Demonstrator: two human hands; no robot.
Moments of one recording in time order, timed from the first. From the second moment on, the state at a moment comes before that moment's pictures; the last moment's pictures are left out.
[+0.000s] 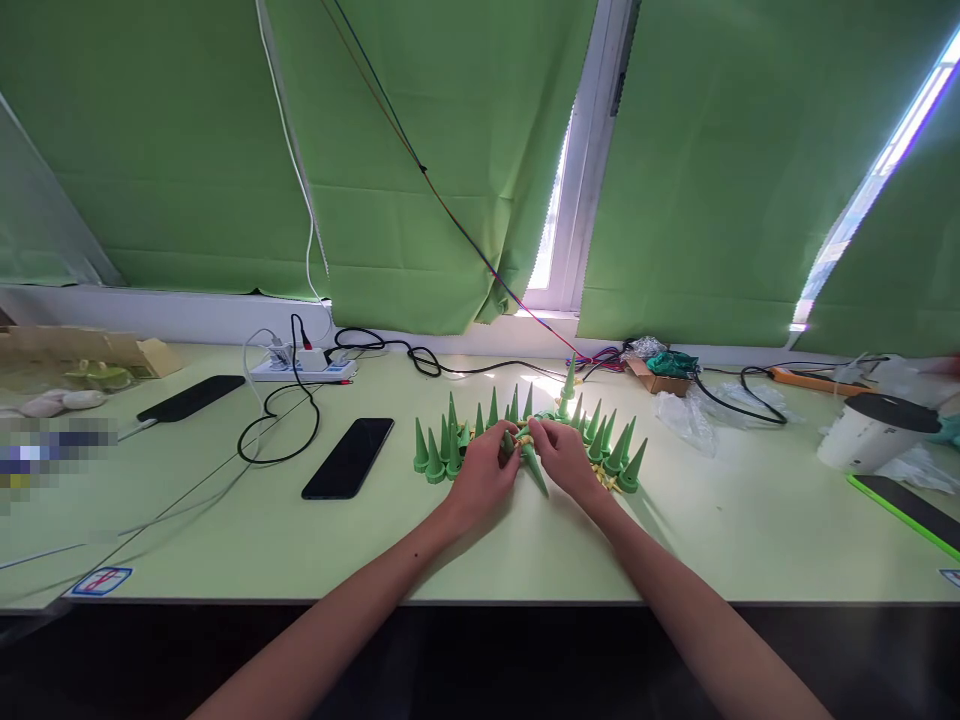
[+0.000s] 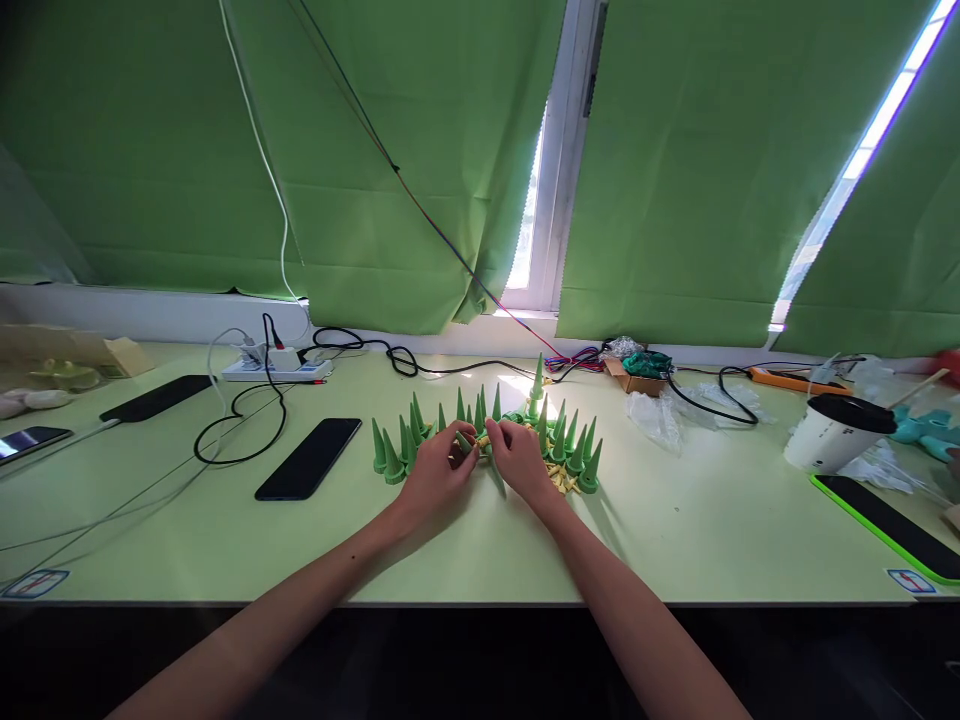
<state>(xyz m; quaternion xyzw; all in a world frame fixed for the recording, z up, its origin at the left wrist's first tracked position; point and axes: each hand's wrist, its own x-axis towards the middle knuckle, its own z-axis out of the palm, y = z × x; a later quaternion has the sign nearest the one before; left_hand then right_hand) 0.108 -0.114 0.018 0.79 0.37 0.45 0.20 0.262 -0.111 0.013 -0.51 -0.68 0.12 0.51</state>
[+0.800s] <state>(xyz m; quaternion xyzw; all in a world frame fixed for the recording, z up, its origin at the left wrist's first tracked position) 0.109 -0.116 0.020 0.80 0.36 0.42 0.23 0.258 -0.124 0.014 -0.43 -0.76 0.08 0.48</state>
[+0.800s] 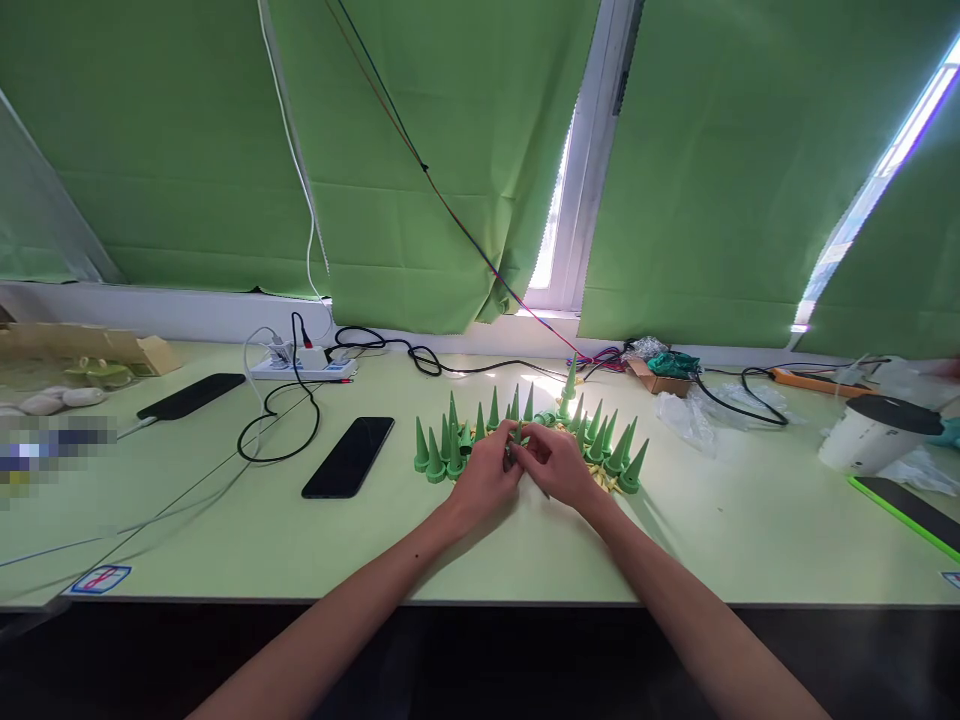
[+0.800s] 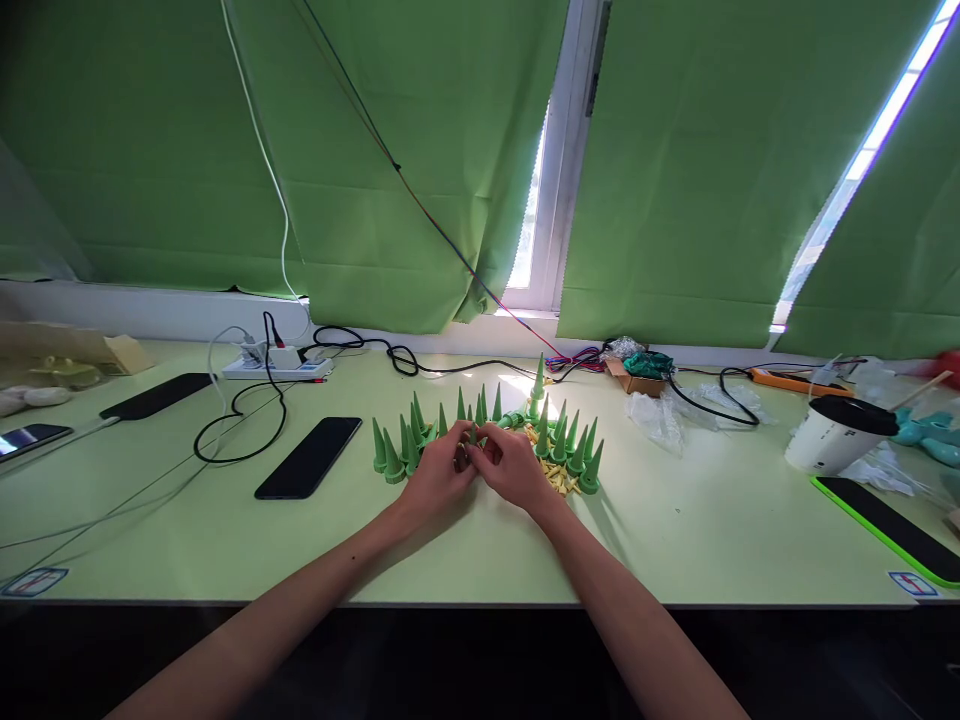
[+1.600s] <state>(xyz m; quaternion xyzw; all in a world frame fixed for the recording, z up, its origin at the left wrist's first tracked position) 0.108 -0.125 0.017 0.91 0.26 0.30 0.12 0.262 -0.118 0.013 -0.53 -0.64 0.00 0.55</state>
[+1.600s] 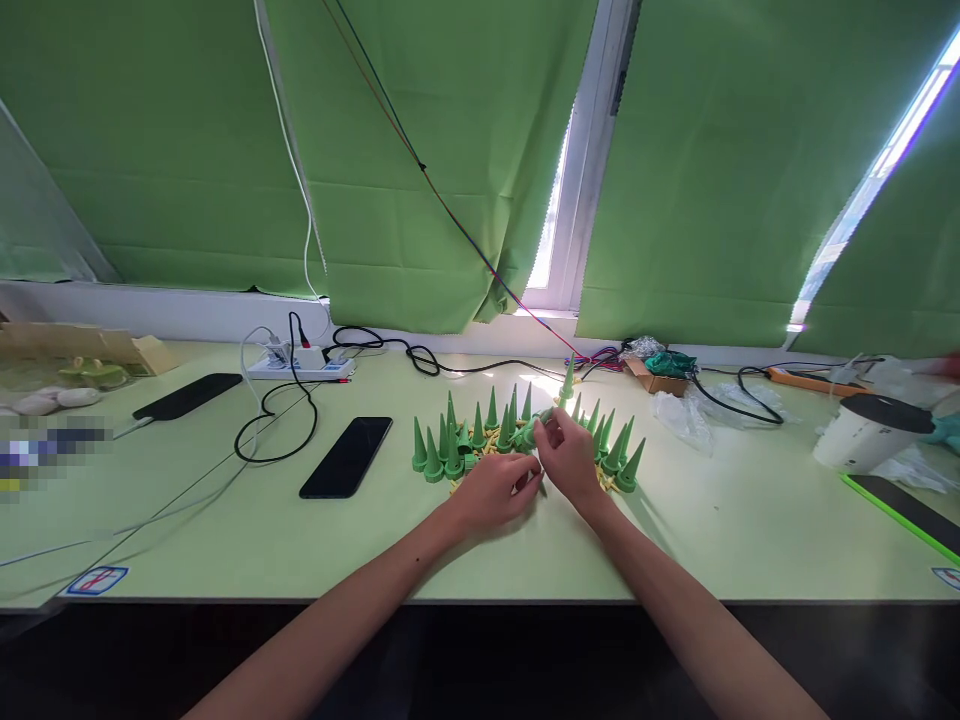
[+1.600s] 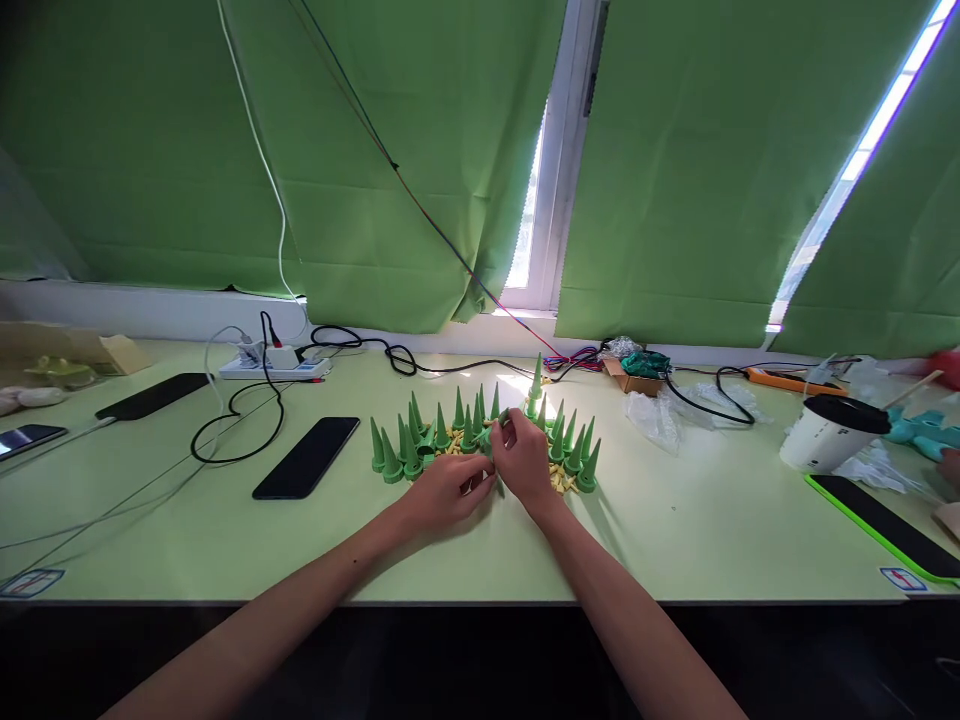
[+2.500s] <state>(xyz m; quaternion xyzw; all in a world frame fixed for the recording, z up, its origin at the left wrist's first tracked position) 0.107 -0.132 0.017 0.92 0.26 0.28 0.09 0.267 -0.083 0.058 -0.62 -0.62 -0.13 0.47</state>
